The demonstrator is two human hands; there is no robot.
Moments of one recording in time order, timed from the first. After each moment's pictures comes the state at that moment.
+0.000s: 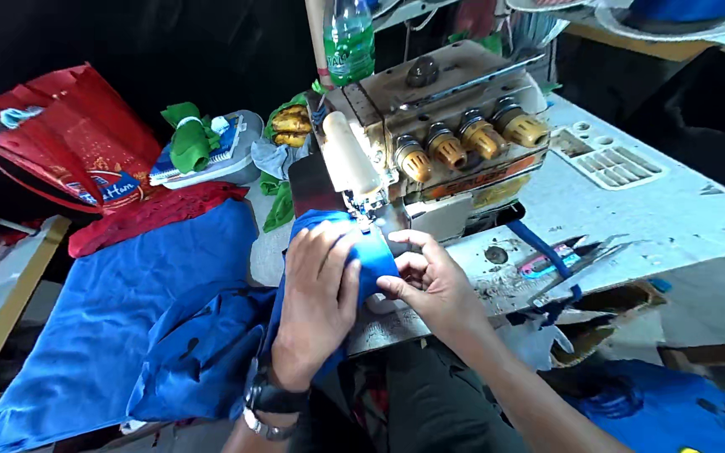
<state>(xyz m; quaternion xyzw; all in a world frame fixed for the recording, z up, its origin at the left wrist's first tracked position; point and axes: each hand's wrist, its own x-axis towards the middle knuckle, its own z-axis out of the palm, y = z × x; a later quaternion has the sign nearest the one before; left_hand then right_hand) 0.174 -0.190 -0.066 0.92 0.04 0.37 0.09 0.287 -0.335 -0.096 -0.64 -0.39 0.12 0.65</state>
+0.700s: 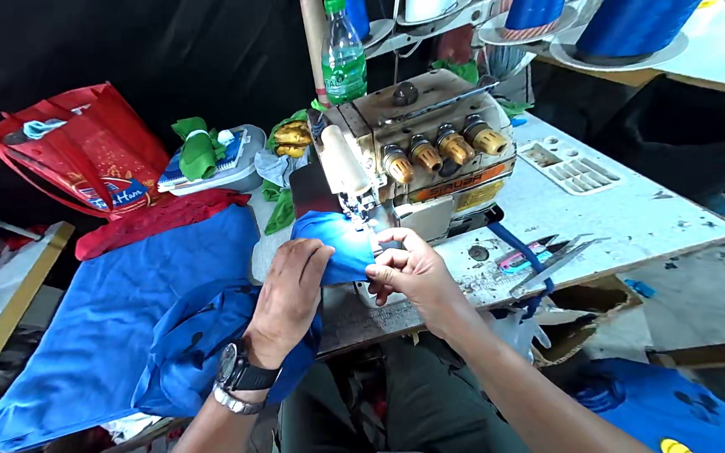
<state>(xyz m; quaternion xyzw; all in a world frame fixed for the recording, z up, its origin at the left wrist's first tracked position) 0.152 -0.165 -0.061 0.92 -0.04 0.40 -0.01 0.281 -0.335 -0.073 -0.54 -0.31 0.30 0.72</state>
